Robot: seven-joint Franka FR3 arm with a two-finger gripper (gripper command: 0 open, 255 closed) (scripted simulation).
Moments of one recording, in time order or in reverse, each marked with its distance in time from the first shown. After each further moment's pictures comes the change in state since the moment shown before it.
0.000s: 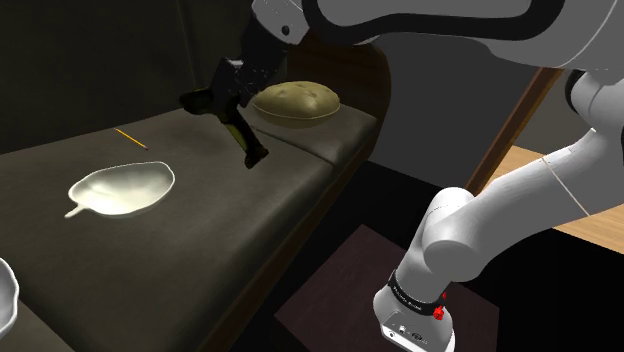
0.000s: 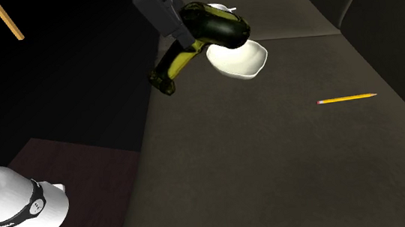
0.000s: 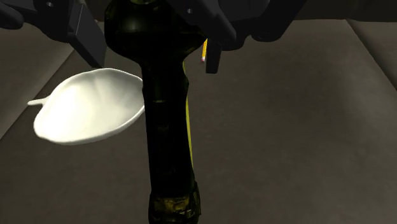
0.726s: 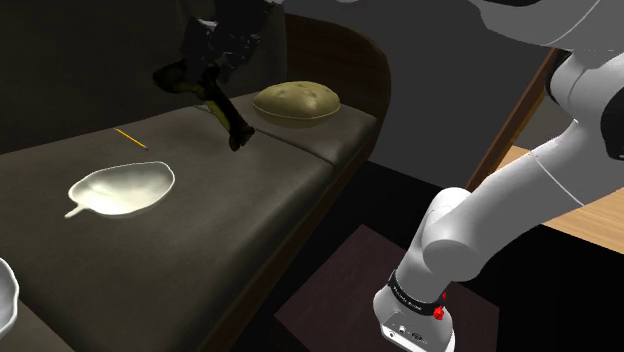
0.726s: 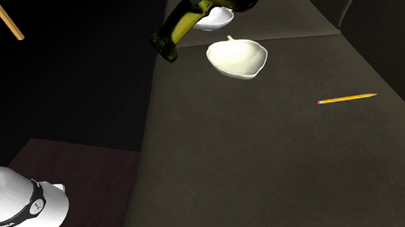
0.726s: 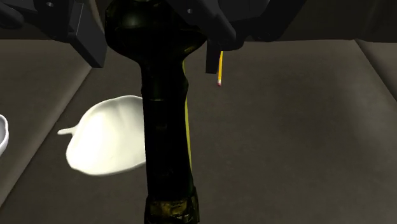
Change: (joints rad) arm -0.014 0.101 0.061 0.213 -0.039 -0.105 0.082
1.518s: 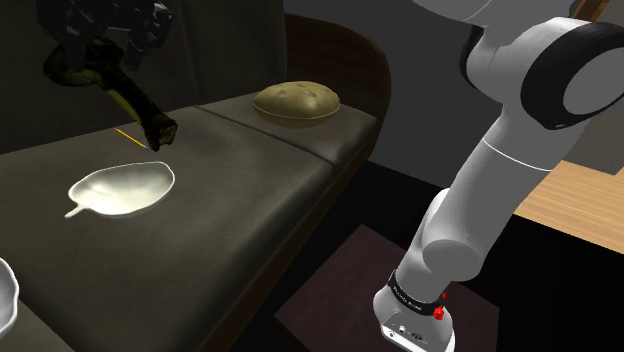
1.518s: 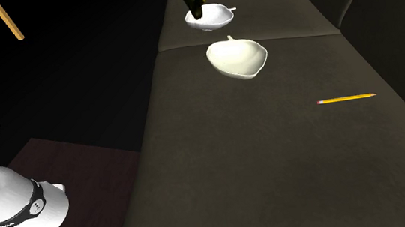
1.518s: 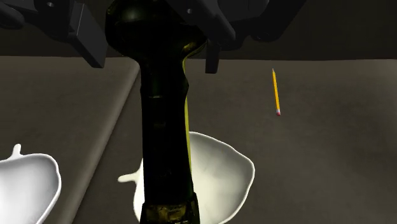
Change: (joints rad) arm 0.000 0.371 0.236 0.404 -0.233 -0.061 0.296
